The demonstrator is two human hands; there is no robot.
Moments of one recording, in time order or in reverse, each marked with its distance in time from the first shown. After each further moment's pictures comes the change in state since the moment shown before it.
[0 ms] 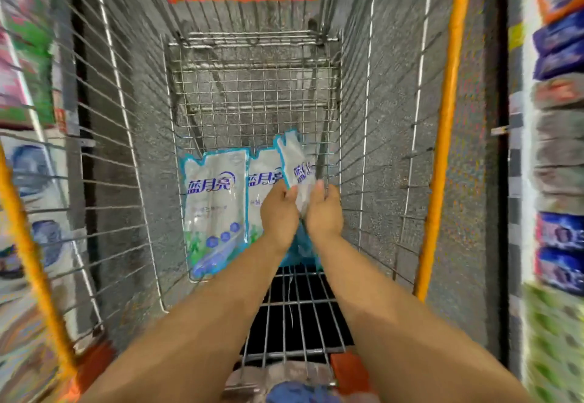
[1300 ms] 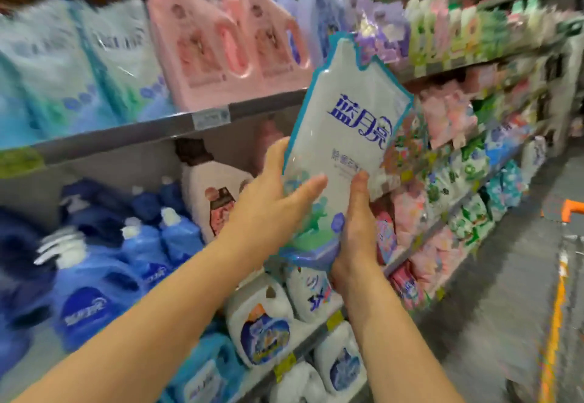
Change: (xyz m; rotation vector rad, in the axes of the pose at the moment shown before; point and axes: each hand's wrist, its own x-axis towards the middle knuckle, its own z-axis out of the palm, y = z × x) left_hand -0.488 0.135 -0.542 0.304 1.123 0.895; right_hand -0.641 -0.215 0.145 0.810 -1.400 -0.778
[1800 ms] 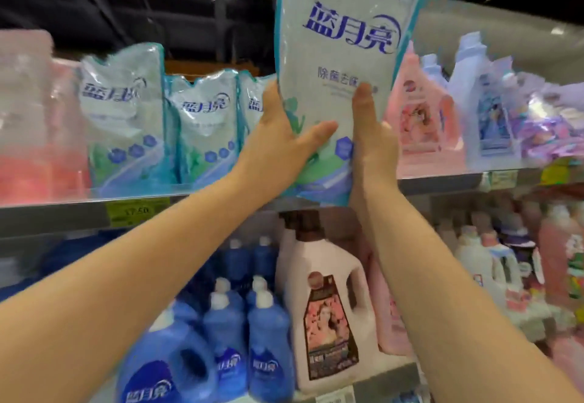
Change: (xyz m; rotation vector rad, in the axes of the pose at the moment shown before) left_hand 0.138 -0.078 -0.177 0.100 0.530 0.160; right_hand 0.107 0.015 0.273 -0.238 -0.383 -0.322
